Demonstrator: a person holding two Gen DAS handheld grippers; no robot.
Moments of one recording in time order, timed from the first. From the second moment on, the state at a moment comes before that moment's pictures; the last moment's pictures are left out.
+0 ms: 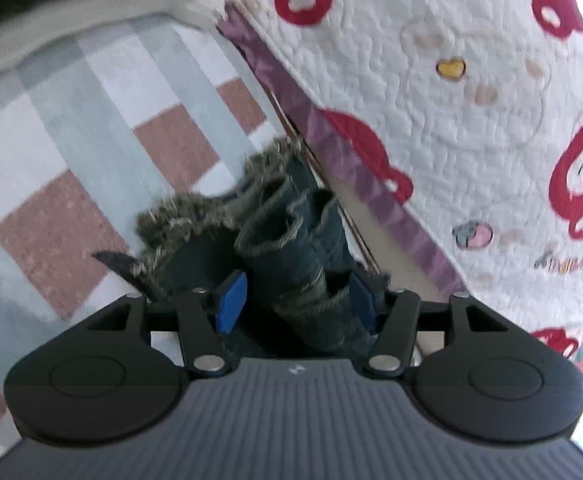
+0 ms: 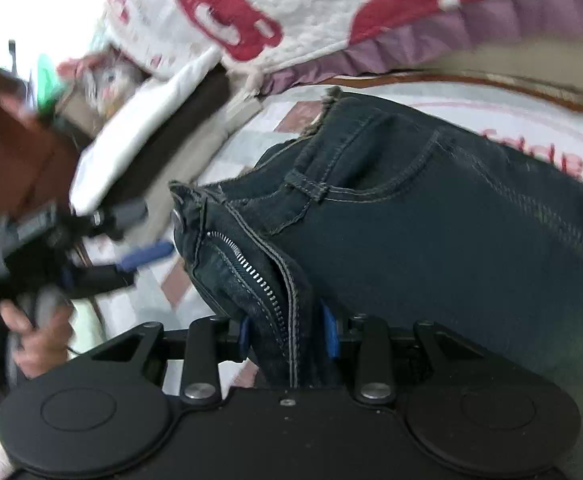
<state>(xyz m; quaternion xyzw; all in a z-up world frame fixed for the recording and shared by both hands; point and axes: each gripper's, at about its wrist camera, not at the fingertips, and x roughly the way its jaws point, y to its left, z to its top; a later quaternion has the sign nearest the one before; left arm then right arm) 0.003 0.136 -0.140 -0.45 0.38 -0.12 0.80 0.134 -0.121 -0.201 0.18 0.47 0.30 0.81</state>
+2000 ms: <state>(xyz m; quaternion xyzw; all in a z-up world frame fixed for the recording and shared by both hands) 0.000 0.092 -0.098 -0.31 0.32 -0.08 0.89 -0.045 -0.312 -0.184 0.06 0.40 -0.03 0.91</state>
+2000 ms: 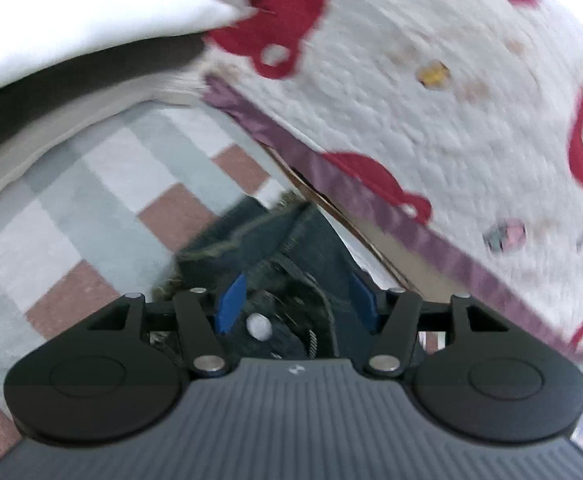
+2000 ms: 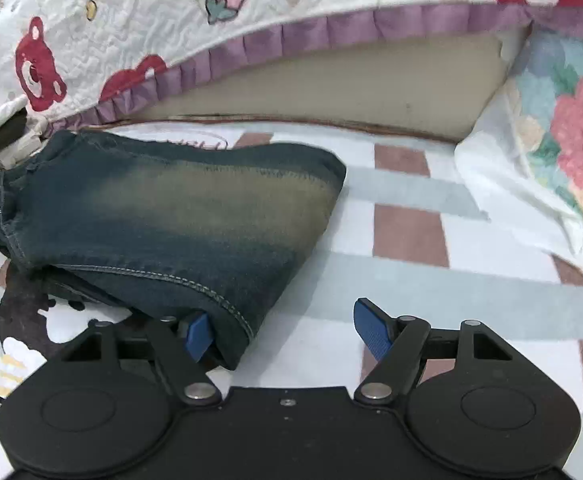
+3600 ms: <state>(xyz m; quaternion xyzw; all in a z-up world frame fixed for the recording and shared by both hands) -0.019 -0.118 -0.147 0.07 0.41 -0.36 0.83 0.006 -0.386 -0.245 0.51 0.39 0.07 0.77</state>
